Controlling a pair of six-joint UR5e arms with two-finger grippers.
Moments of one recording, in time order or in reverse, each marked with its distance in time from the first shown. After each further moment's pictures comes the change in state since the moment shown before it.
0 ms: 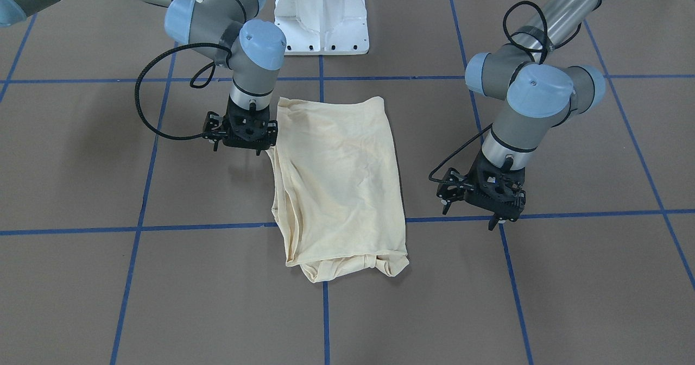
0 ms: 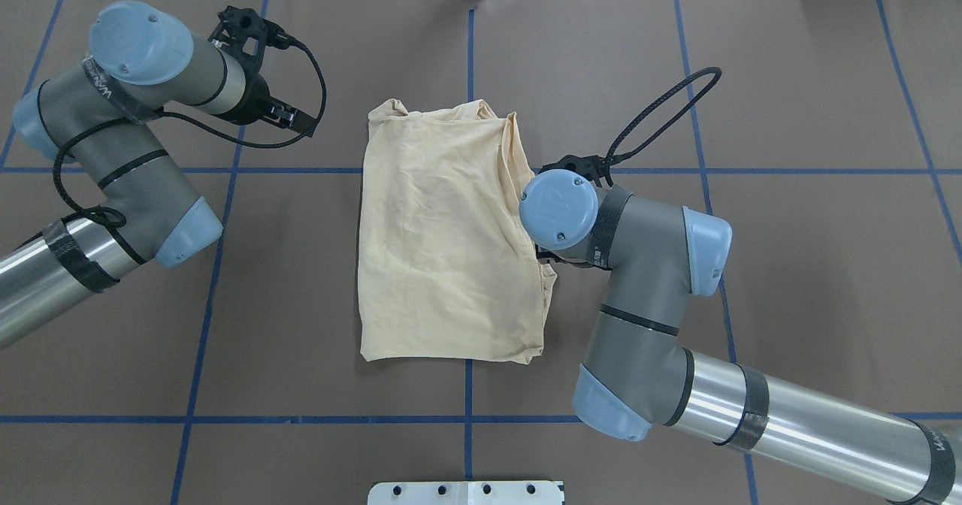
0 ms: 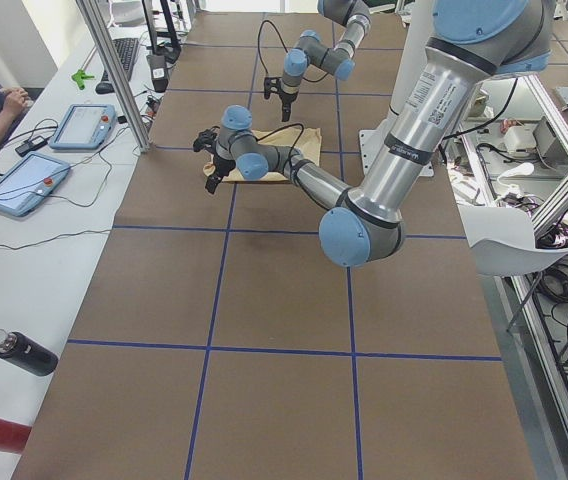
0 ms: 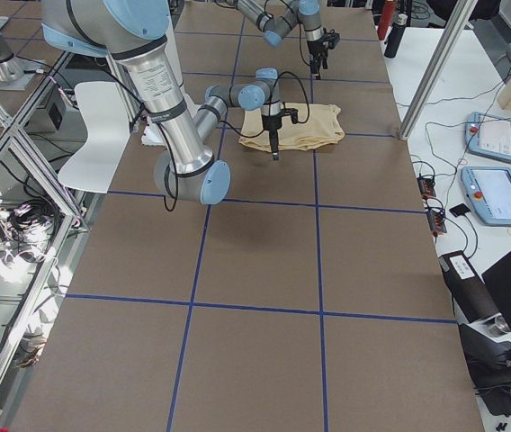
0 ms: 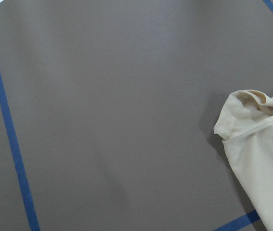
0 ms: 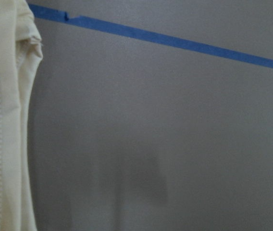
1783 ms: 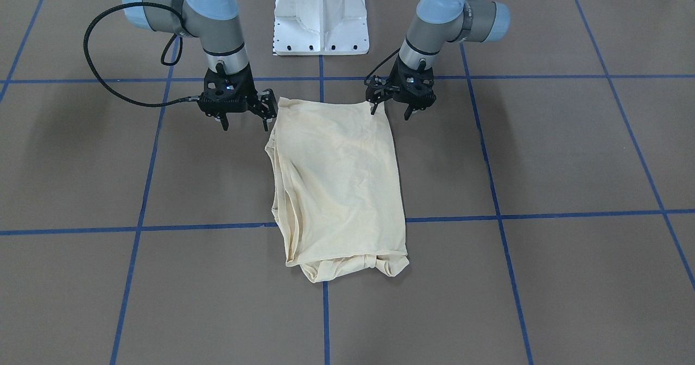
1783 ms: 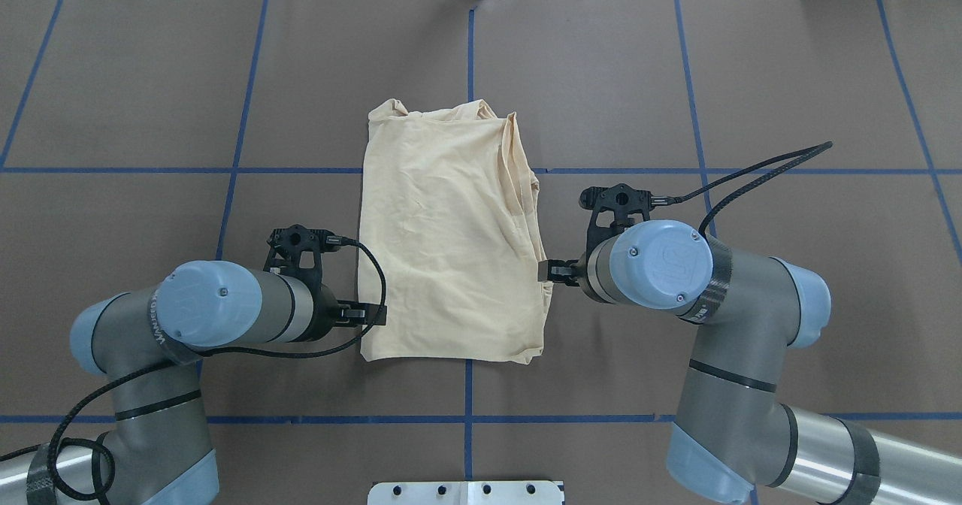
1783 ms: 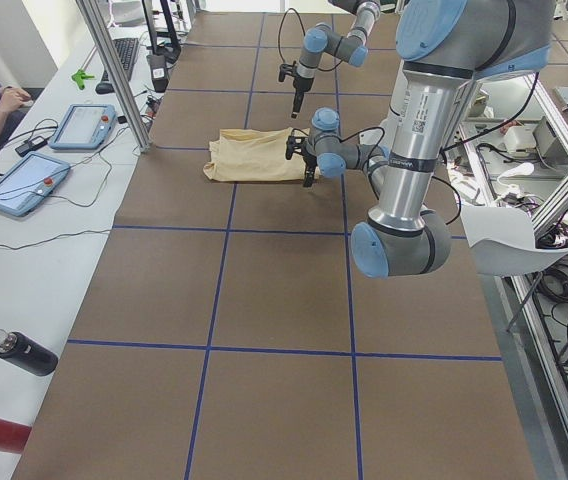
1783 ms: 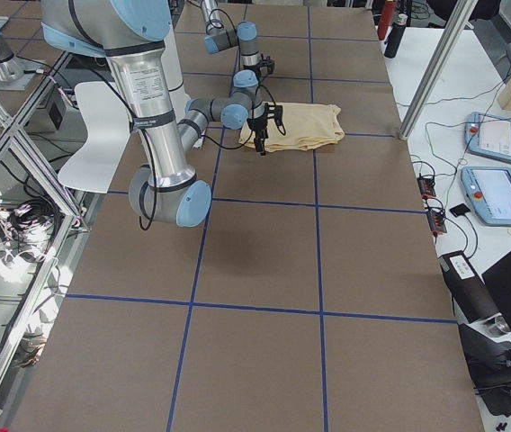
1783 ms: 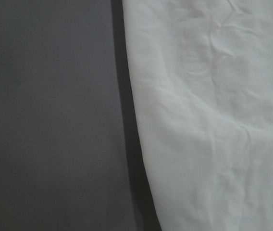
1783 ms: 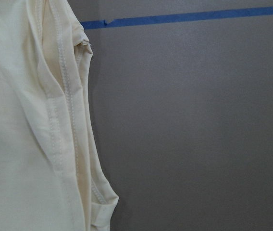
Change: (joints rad) left arm 0.481 0.180 -0.333 0.073 0.189 -0.657; right arm -0.050 -0.231 0.191 0.380 0.017 0.228
